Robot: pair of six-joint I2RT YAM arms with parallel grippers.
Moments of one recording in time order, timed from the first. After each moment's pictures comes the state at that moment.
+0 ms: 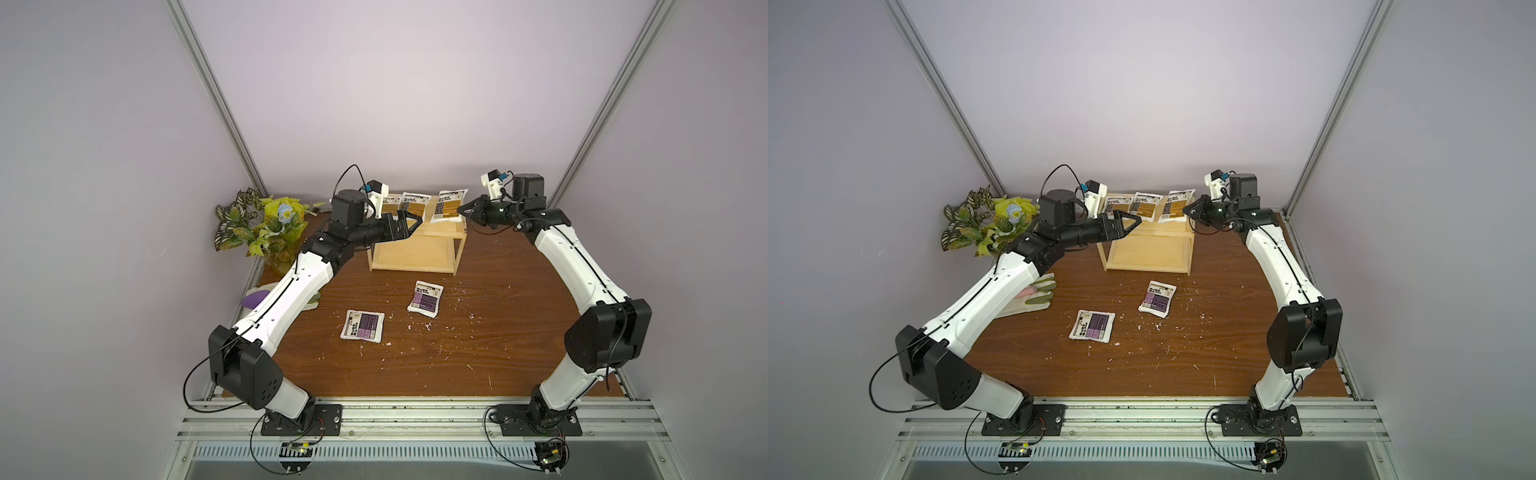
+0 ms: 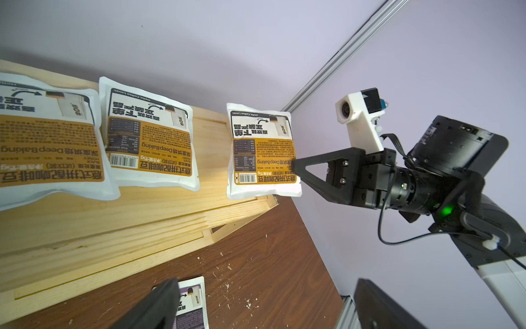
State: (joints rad) left arm -0.44 1.51 1.48 -0.31 0.48 -0.57; right arm 0.19 1.73 1.72 -0.52 -0.62 0.56
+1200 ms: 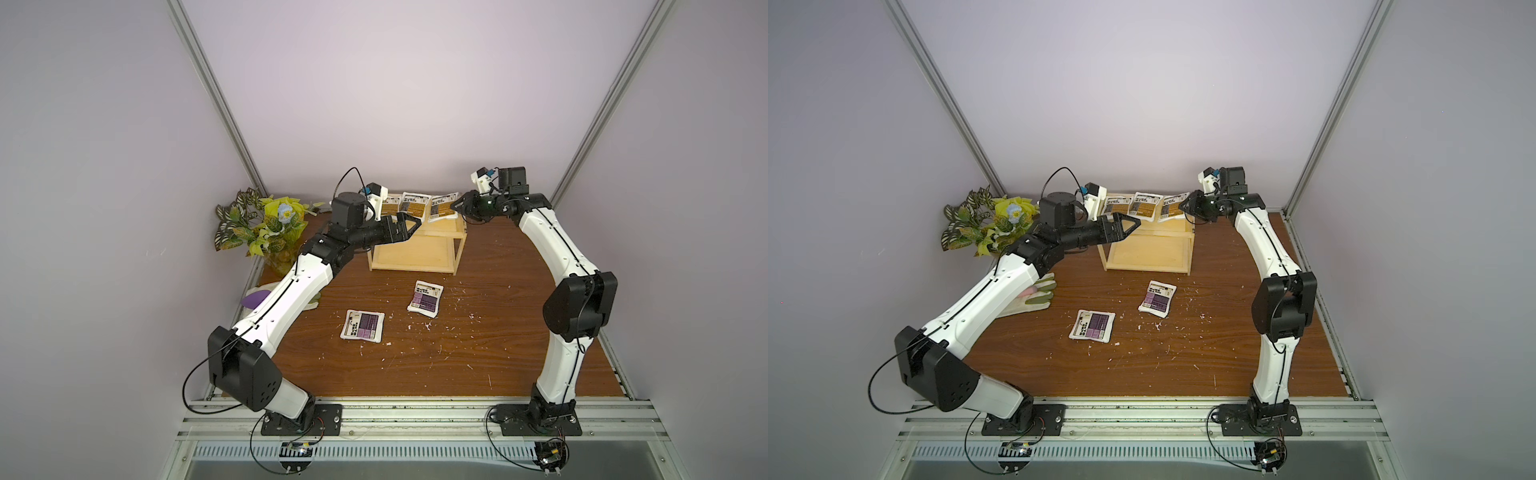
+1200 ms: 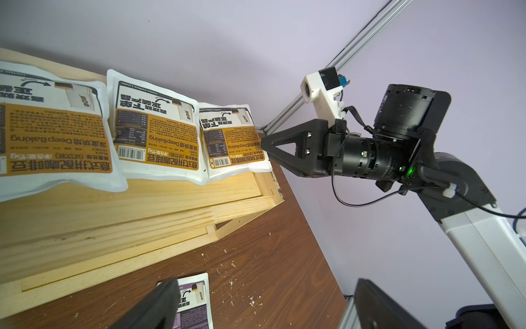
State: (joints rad) left arm -0.44 1.50 1.45 -0.31 0.47 -0.57; right arm 0.20 1.97 1.98 -0.66 -0.57 0.48
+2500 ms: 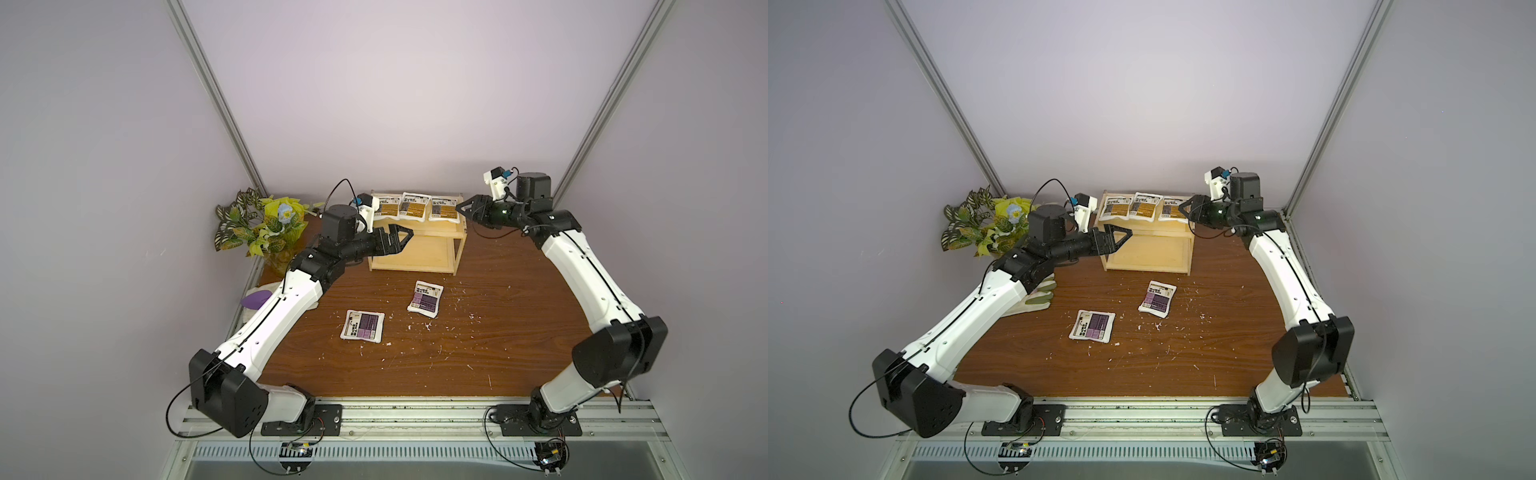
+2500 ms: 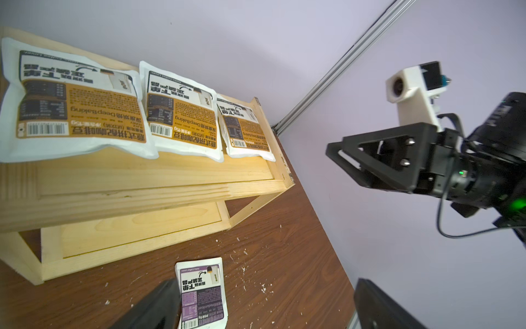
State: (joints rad) left arm -0.44 1.34 1.29 -0.31 0.41 -0.54; right arm 0.23 1.56 1.63 -0.54 -0.55 0.54
